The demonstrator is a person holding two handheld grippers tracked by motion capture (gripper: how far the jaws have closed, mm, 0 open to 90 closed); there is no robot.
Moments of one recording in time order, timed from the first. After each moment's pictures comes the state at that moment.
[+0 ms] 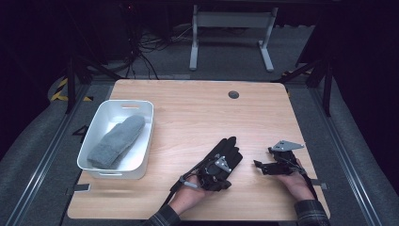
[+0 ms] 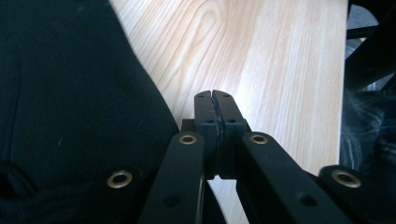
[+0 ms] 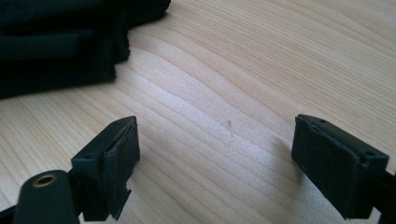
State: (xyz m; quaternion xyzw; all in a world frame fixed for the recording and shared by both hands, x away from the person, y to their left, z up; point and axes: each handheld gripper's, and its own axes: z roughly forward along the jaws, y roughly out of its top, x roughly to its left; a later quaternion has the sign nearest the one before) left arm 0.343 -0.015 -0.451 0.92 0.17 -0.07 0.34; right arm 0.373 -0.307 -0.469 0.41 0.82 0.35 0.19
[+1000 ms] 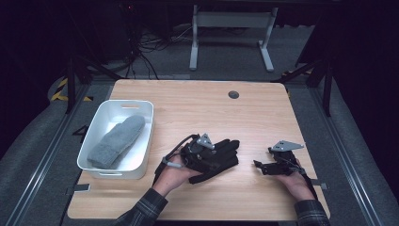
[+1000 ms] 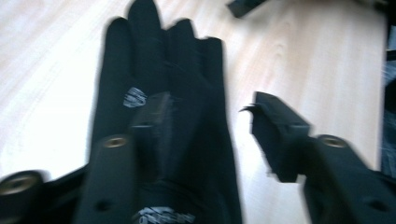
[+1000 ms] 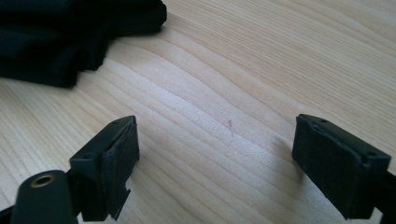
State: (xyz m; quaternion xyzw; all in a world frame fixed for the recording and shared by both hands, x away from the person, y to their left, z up) left arm 0.387 0.023 -0.404 0.91 0.19 0.01 0.37; right arm 0.373 -0.307 -0.469 0.41 0.82 0.35 0.19
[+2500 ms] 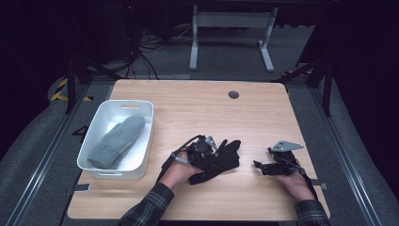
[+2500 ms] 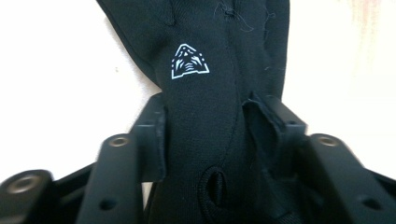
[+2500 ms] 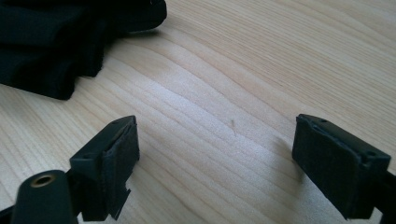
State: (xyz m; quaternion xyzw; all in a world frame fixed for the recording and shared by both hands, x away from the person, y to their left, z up) left arm 0.414 0.007 -0.449 0.94 0.17 -0.03 0.30; right arm 0.372 -0.306 -0.469 0.41 0.82 0.35 0.19
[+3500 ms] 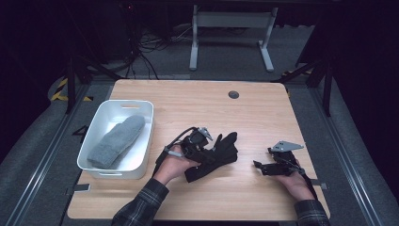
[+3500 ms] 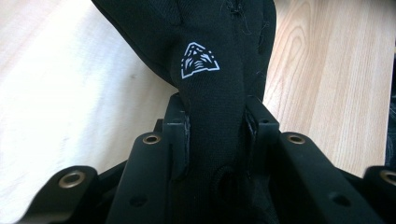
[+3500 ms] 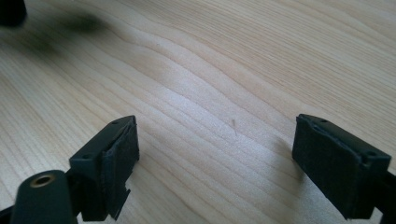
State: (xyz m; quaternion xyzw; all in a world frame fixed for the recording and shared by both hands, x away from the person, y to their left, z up) left arm 0.416 0.028 -0.406 0.92 0.21 -0.05 0.32; right arm 0.372 -0.306 -0.469 0.41 0.82 0.35 0.19
